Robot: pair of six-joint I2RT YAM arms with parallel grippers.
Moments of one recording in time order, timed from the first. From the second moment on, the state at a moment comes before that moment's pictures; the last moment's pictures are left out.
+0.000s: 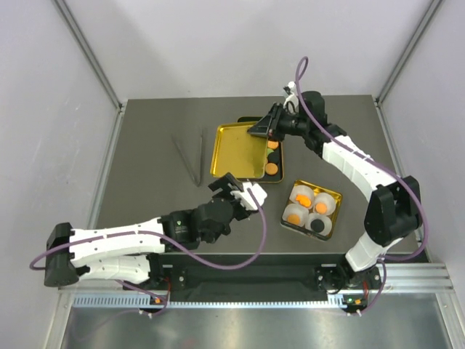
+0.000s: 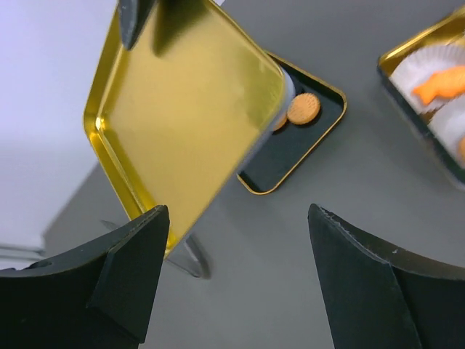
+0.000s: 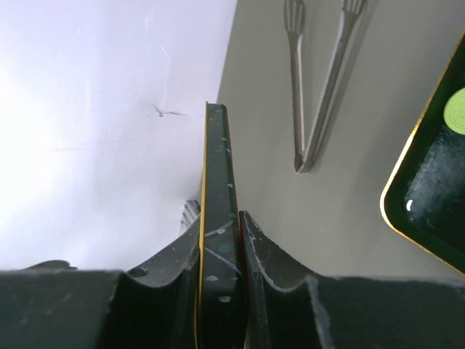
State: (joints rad) left arm -1.29 1.07 0.87 -0.11 -0.72 0.26; right arm 0.41 1.63 1.36 -0.10 -0.61 0.88
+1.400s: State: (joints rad) left arm -1.16 1.37 0.70 0.75 -0.61 1.22; right arm 0.39 1.56 1.32 -0.09 -0.63 0.97
